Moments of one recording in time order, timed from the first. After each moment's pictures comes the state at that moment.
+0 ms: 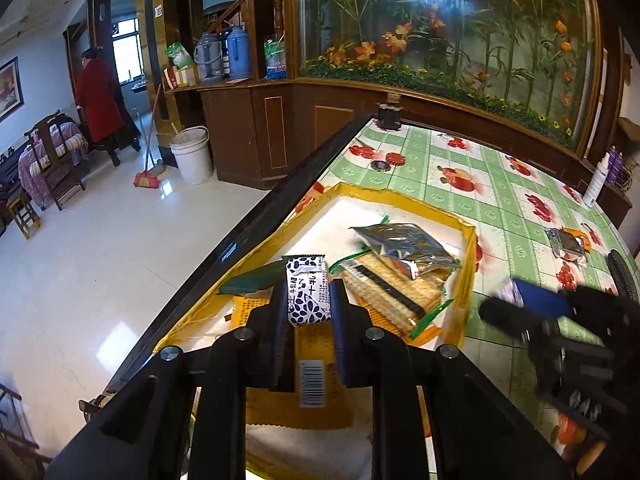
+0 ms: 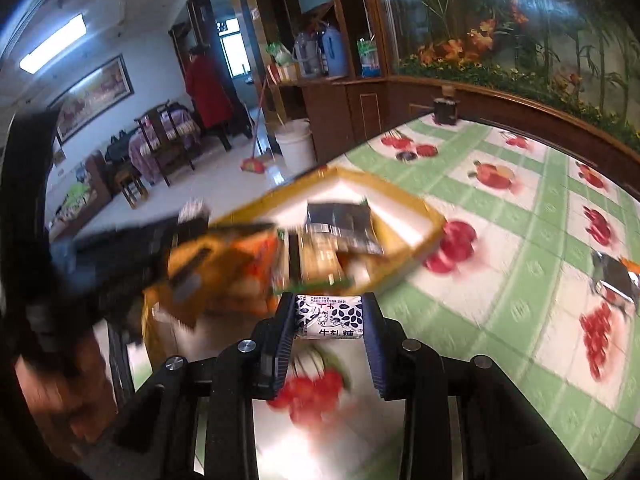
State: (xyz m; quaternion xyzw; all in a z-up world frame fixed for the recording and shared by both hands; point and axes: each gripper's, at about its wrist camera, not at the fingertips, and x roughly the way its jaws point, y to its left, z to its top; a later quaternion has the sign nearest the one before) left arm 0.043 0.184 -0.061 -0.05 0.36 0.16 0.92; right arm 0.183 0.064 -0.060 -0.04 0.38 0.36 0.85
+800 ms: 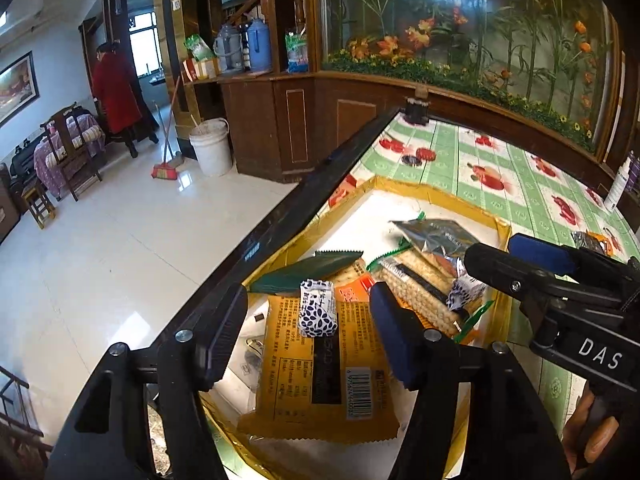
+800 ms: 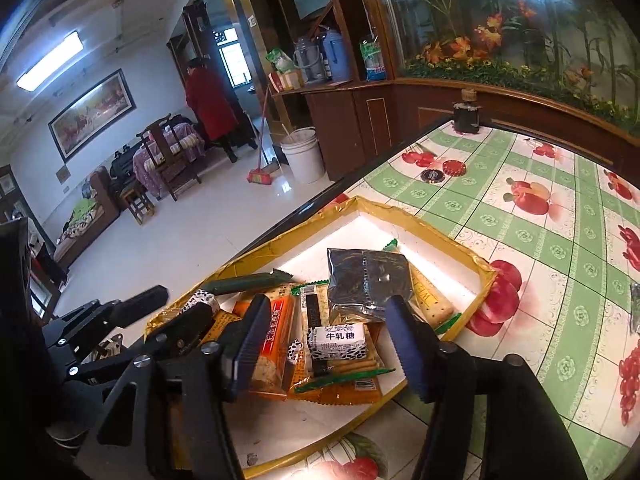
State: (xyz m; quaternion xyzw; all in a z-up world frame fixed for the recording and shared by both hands) left arm 0.043 0.203 -0.066 -0.05 0.35 0.19 0.91; right arm 0.207 0.101 -0.063 -0.01 0.38 0.36 0.85
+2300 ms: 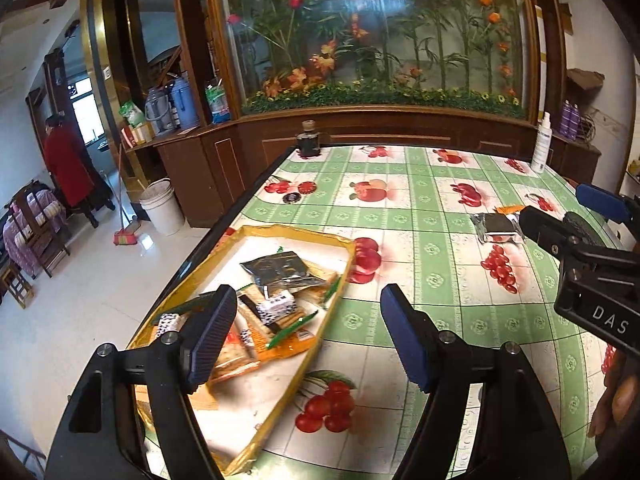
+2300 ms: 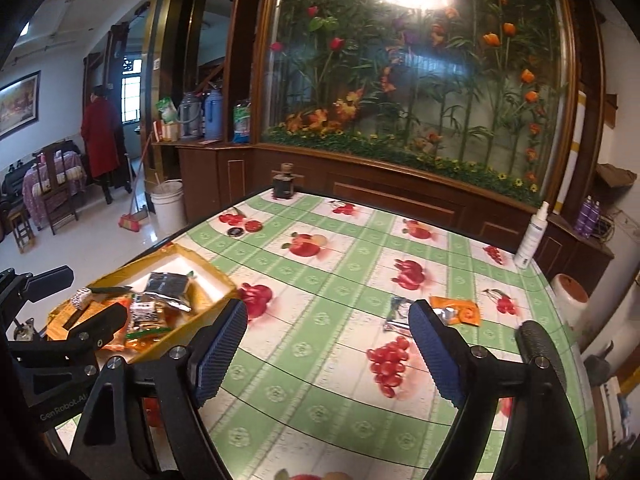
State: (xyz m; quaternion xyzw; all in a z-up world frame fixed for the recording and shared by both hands) left arm 0.042 0.057 -0.018 0.04 0.32 0.09 0.94; right arm 0.153 -0.074 0.008 -0.08 0.27 0.12 0.95
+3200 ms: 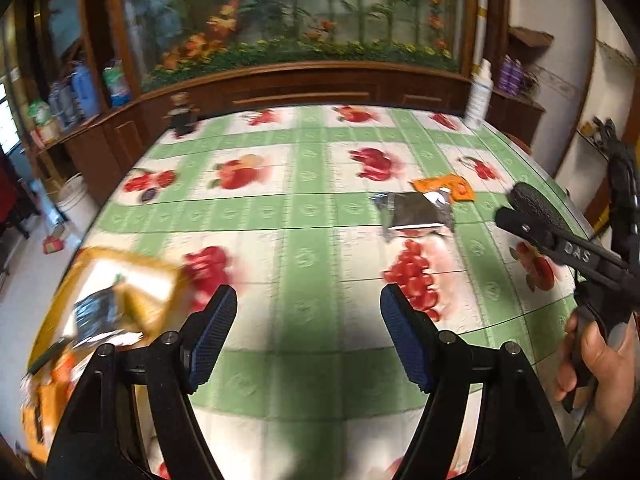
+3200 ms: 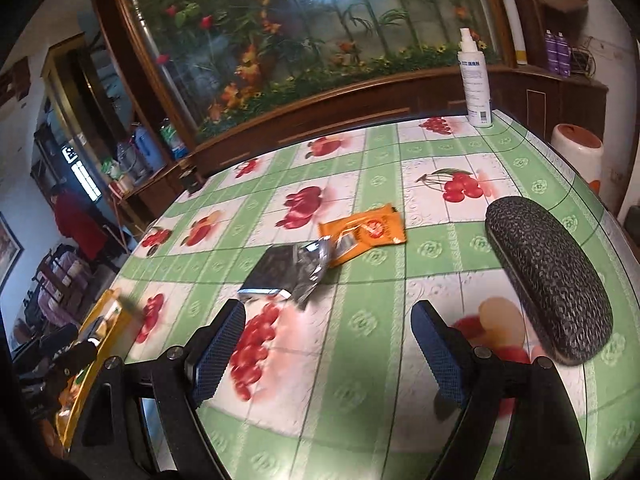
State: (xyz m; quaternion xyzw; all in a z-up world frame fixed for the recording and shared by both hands) left arm 0.156 -0.053 -0.060 0.05 0.41 -0.06 0.91; right arm 0.271 -0.275 -0.091 0.15 0.38 0.09 0.91
